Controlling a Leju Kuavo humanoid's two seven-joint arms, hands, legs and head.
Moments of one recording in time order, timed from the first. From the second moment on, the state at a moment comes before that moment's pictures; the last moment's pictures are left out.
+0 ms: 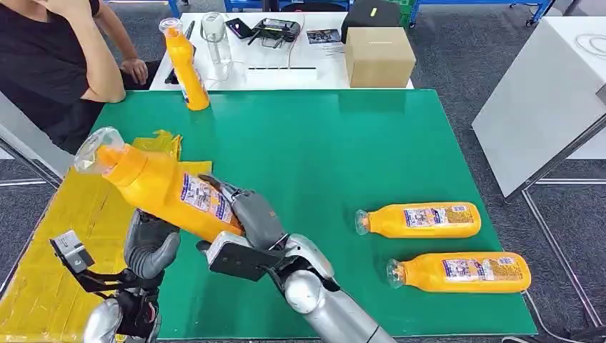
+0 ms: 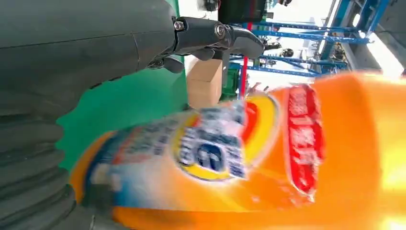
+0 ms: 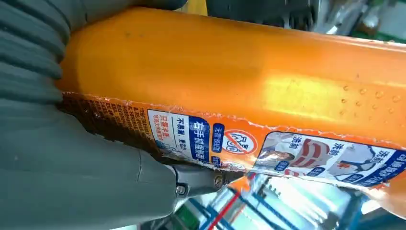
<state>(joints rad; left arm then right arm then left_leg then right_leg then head) 0.03 -0.14 -0.05 -1.68 0.26 -0.38 -0.40 -0.34 0.28 0.70 -1.22 0.50 -0.09 -0.23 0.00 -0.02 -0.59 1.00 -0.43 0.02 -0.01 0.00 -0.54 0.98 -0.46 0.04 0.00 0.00</state>
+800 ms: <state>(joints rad) 0.04 -0.14 -0.04 -1.68 0.29 -0.39 -0.40 -0.33 0.30 0.79 -0.98 0.58 -0.13 -0.24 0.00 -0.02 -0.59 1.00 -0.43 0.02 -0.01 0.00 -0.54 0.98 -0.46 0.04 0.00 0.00</state>
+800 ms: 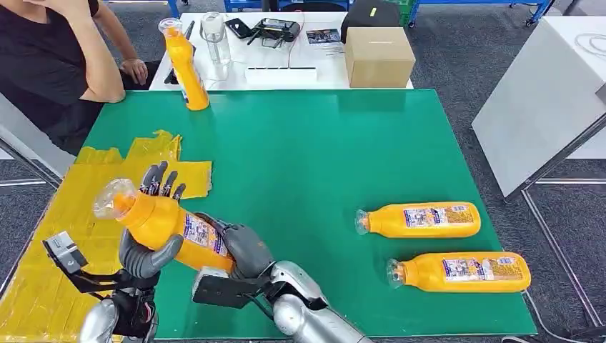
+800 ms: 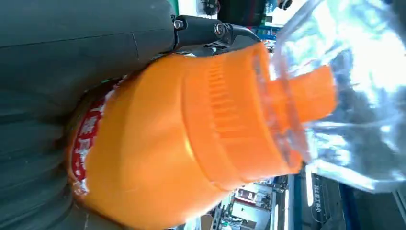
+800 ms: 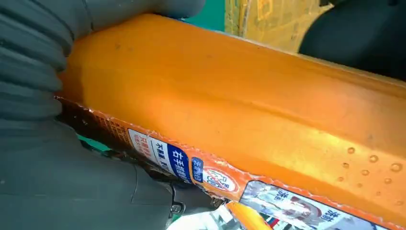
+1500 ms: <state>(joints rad) 0.02 -0.09 -0.08 -1.65 0.21 -0.41 -0.41 -0.33 0.30 0.77 -0.95 0.59 -0.13 -0.25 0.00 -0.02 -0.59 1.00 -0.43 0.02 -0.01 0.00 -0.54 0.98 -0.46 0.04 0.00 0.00</state>
